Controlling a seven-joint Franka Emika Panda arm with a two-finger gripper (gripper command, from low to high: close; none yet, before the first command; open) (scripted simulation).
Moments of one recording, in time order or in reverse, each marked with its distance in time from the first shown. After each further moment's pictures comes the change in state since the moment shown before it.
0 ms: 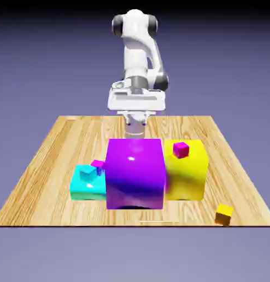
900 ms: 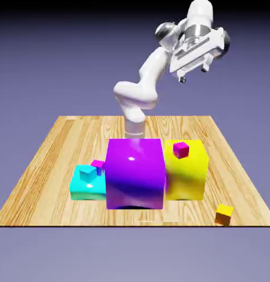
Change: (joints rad) arm -0.838 -0.361 0.979 0.612 0.561 -0.654 1.122
